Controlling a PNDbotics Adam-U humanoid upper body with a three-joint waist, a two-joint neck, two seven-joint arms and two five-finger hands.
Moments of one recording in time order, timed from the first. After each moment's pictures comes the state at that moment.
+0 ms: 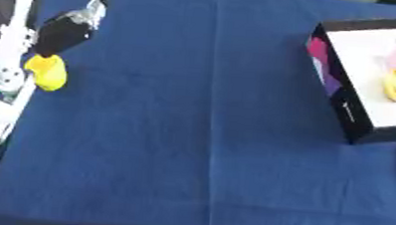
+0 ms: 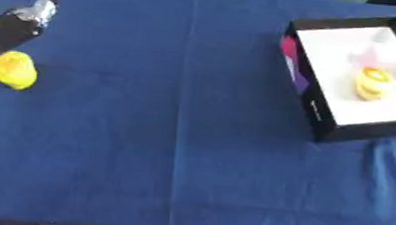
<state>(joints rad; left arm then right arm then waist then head) -0.77 0.39 -0.25 -1.57 -0.45 0.22 0.11 0.20 -0.75 -0.40 -1.98 -0.53 -0.39 0.00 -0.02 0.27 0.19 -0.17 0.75</state>
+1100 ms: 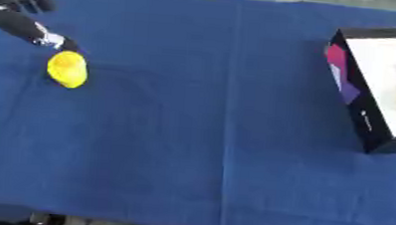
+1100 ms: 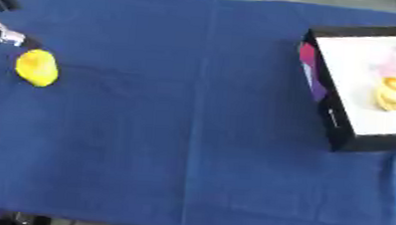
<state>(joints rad) -0.95 0.59 -0.25 -1.21 -0.72 0.23 -0.80 0.22 -0.75 -0.39 -1.98 -0.47 -0.39 0.00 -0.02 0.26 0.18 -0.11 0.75</state>
